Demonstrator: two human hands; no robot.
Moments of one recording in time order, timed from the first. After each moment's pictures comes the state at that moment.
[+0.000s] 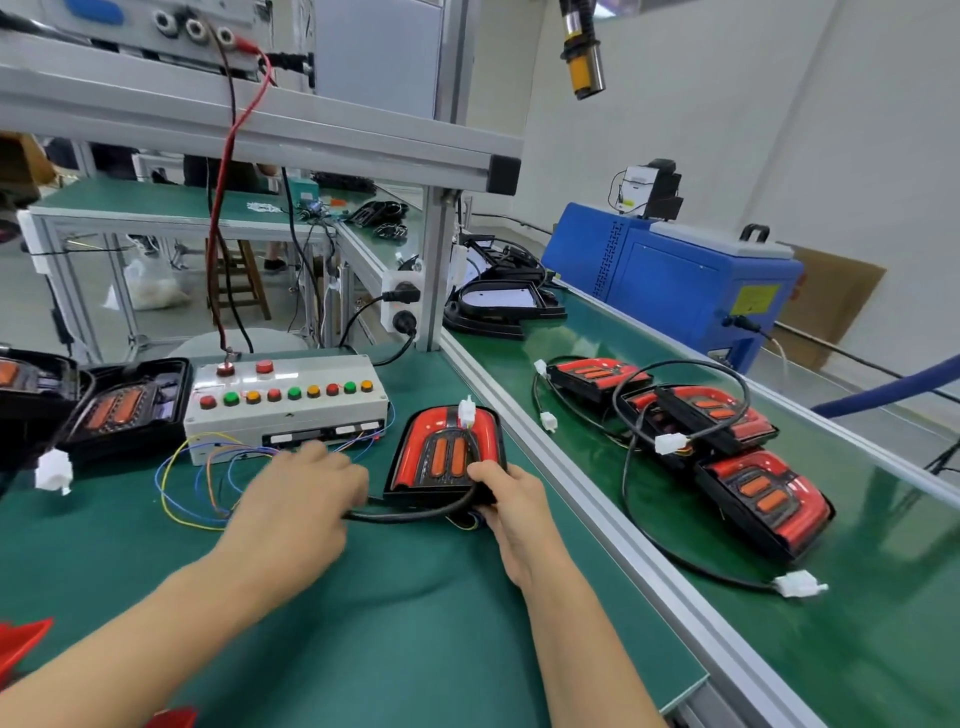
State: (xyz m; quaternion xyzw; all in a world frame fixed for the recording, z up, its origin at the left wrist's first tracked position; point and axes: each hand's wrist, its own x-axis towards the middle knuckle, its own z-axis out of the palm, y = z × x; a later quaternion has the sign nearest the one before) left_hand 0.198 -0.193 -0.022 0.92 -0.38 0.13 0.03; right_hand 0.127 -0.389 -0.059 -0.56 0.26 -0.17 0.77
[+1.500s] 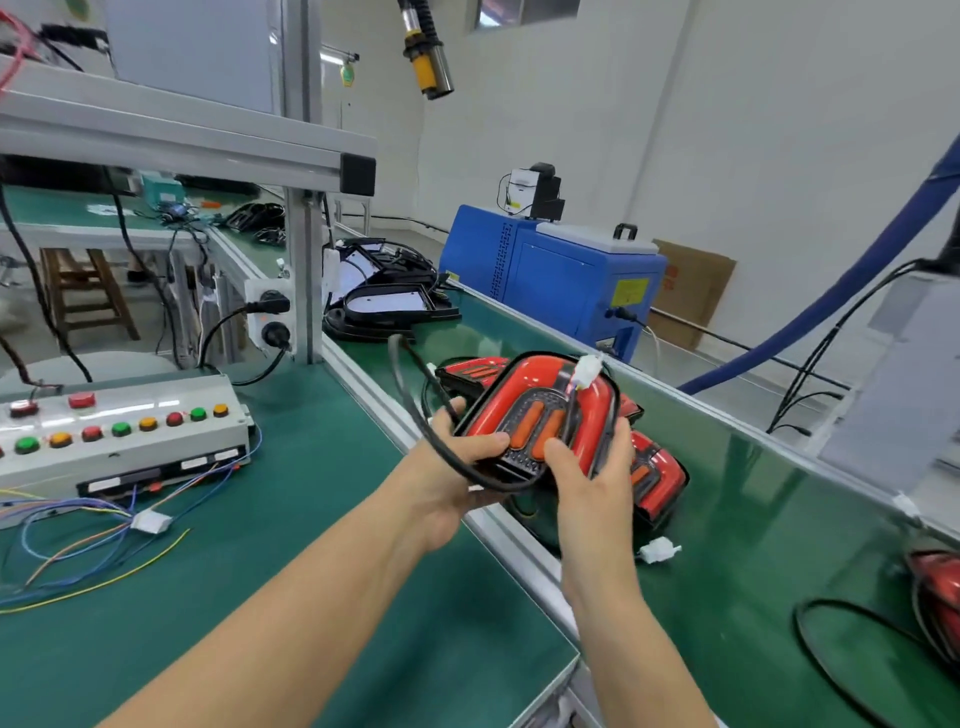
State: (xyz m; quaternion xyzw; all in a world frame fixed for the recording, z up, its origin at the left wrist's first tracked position) left_hand 0.117 -0.389 0.015 0.46 -0.19 -0.44 0.75; right_hand 0.011 -0.455 0.000 -0.60 0.32 -0.47 0.56
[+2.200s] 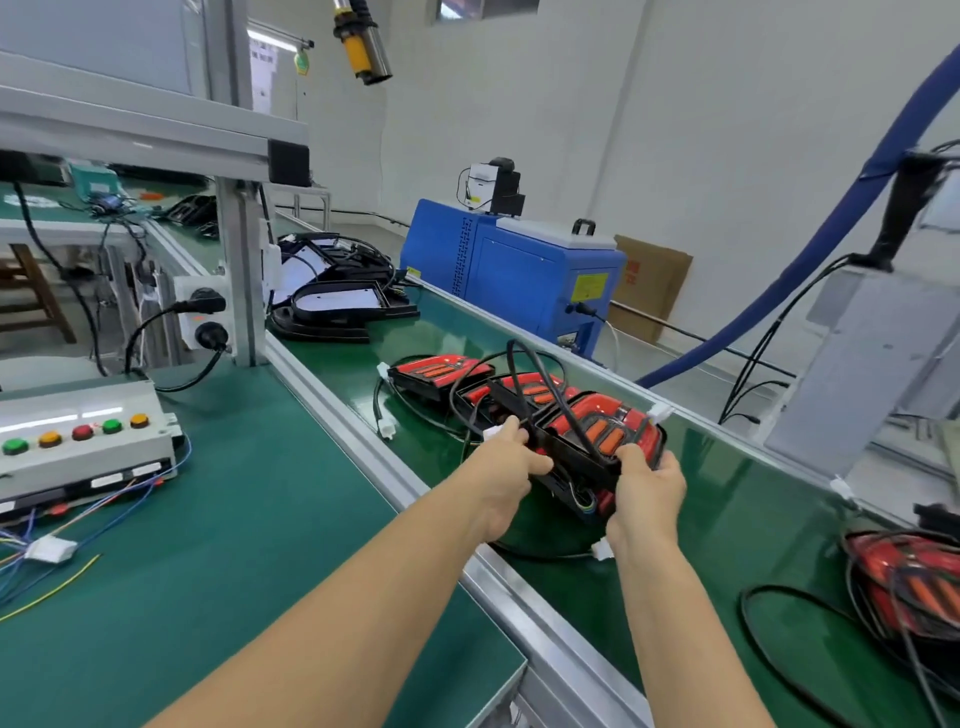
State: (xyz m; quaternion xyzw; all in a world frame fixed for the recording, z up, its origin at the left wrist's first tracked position) left_hand 0.066 -0.464 0.023 0.56 -0.28 -0.48 0.62; right_hand -0.024 -0.564 -0.008 -0.42 0.43 -0.56 0.56
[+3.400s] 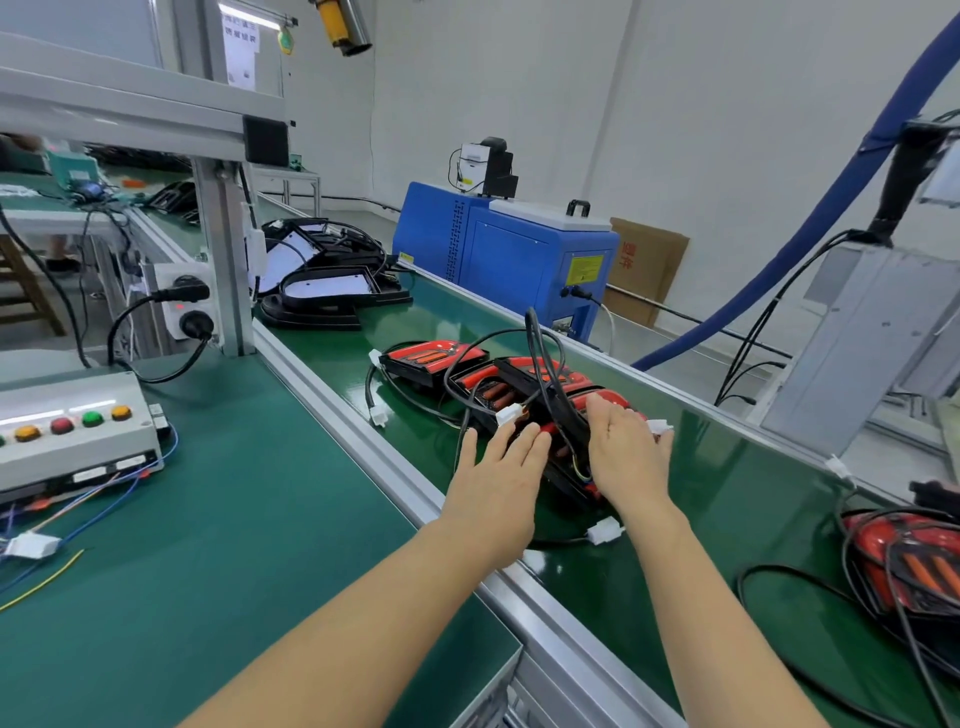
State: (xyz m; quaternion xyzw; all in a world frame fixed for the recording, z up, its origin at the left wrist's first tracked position) left_hand 0.065 -0.462 -0.024 0.78 -0.61 0.04 0.11; right_hand -0.025 -0.586 -0.002 -0.82 0.48 -0.28 0.10
